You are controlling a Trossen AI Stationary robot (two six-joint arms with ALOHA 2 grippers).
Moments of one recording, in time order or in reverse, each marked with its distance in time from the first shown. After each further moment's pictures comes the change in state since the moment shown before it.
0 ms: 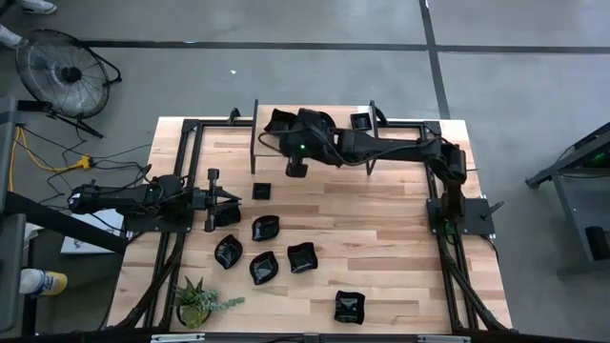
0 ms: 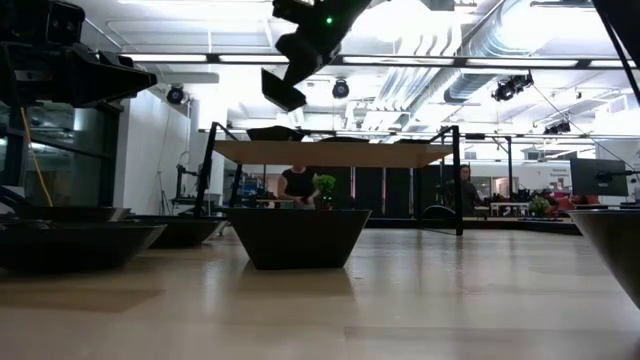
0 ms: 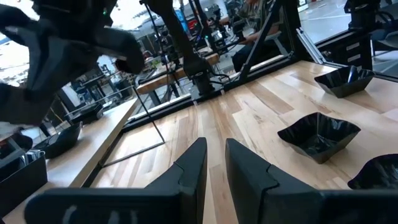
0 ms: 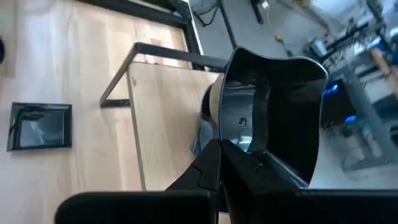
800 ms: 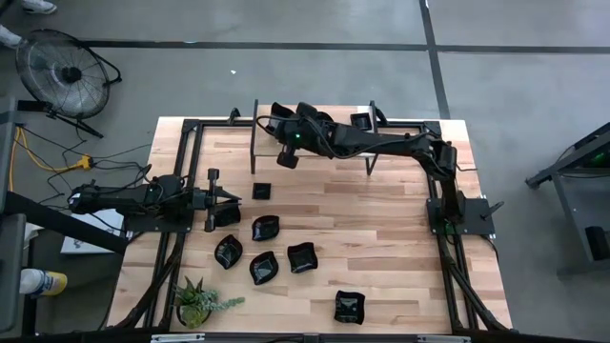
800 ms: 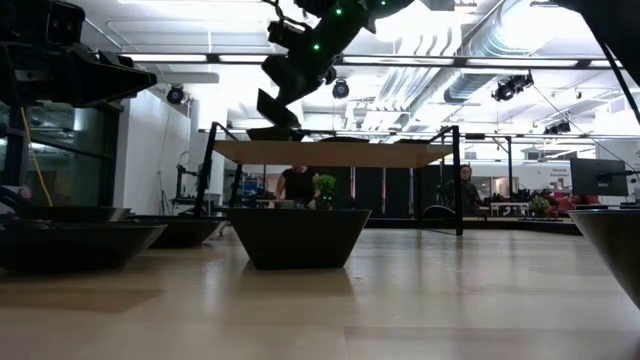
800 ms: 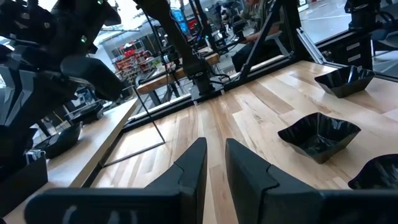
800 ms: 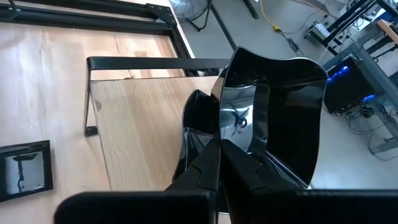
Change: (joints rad) left arm 0.000 0.000 0.000 0.000 -0.001 0.000; right arm -0.075 0.074 0.000 0.130 -0.067 0.108
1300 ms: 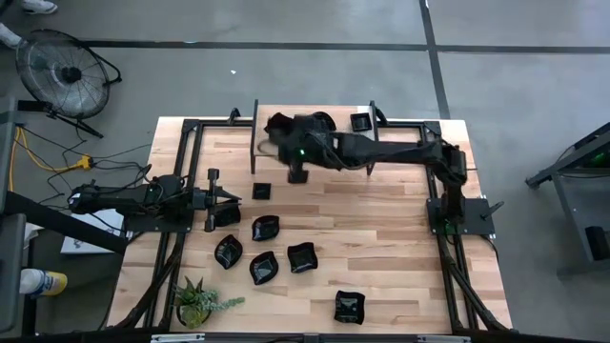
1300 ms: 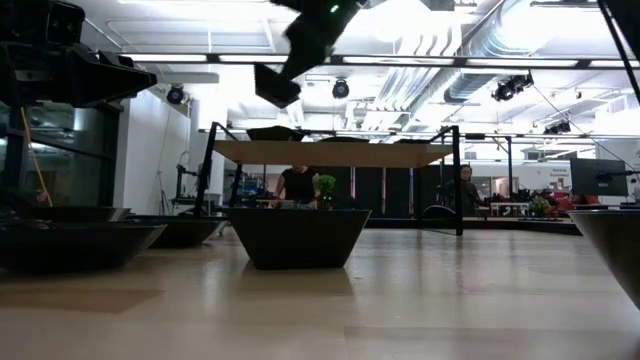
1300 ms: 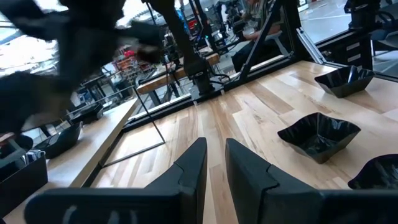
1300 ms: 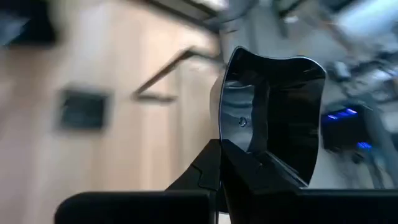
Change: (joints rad) left arm 0.000 0.000 0.000 0.000 0.000 0.000; right arm 0.120 -0.092 0.000 -0.191 0.006 -0.201
